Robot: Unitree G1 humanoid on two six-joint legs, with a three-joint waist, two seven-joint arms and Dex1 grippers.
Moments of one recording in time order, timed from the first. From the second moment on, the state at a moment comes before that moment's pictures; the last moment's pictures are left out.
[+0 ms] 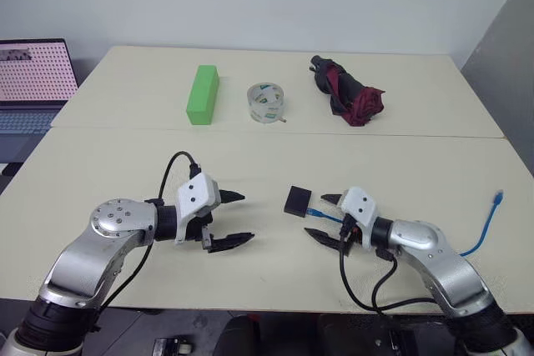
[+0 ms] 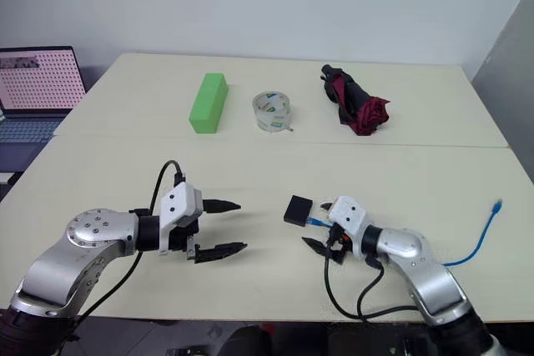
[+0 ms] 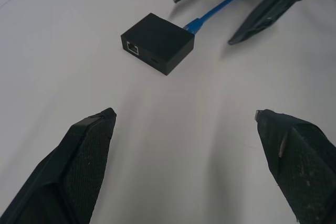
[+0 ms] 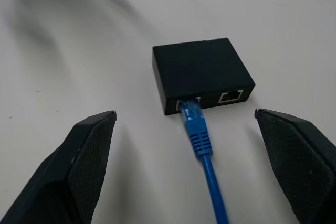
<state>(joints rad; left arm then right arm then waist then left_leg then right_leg) -0.15 0.83 -0.04 -0.38 -0.39 0.49 -1.04 -0.21 -0.52 0.28 -0.26 0.16 0.42 0.71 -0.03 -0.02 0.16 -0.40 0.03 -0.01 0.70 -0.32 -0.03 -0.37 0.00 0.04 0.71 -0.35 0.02</state>
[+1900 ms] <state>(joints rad) -0.33 0.55 0.07 -0.16 -0.83 0.90 -0.95 -0.44 -0.60 0.37 -0.04 -0.25 -0.46 0.78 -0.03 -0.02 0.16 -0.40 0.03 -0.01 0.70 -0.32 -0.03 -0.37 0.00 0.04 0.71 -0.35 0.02</state>
